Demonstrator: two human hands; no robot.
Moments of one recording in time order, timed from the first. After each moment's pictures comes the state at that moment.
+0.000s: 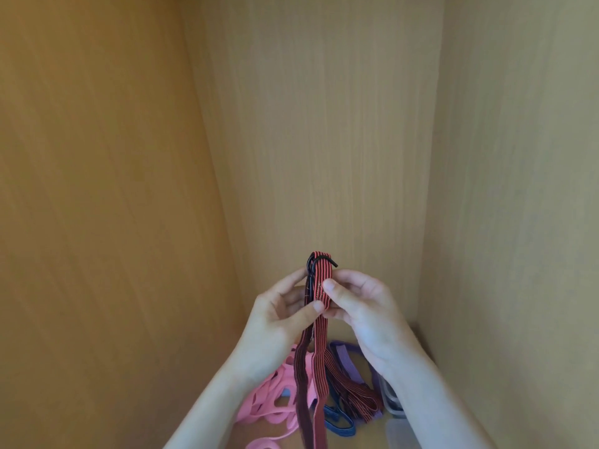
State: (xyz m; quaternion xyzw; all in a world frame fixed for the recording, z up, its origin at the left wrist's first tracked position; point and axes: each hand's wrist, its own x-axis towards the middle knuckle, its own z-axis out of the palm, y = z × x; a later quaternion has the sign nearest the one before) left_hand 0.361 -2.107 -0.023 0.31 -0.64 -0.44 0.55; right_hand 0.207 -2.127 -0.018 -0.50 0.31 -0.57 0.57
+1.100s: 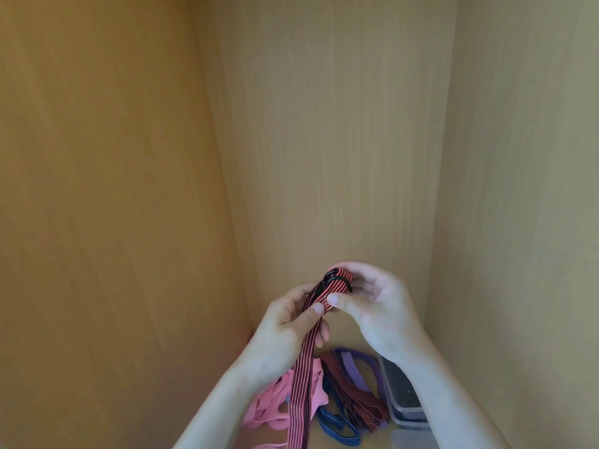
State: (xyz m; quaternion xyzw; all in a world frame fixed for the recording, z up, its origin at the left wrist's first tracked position) left_hand 0.360 -2.106 -0.020 0.40 -0.63 -0.43 0.50; right_hand 0.197 -2.137 -0.009 -0.63 0.34 -0.58 0.40
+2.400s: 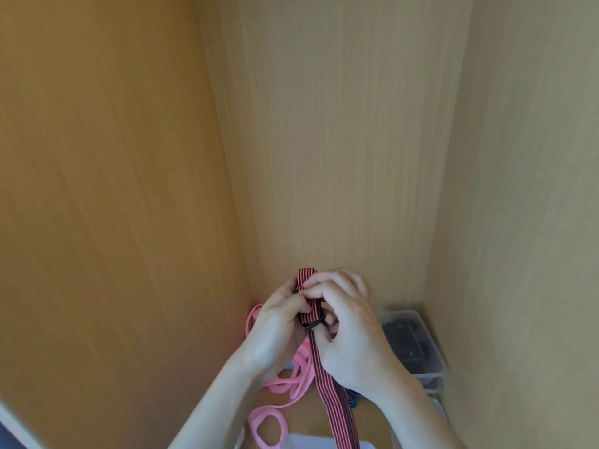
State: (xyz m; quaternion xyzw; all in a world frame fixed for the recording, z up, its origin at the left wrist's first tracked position) left_hand 0.357 -2.105 -0.048 0.30 -0.46 -0.63 0.55; right_hand 0.221 -2.113 -0.069 -0.81 0.34 -0.47 0.09
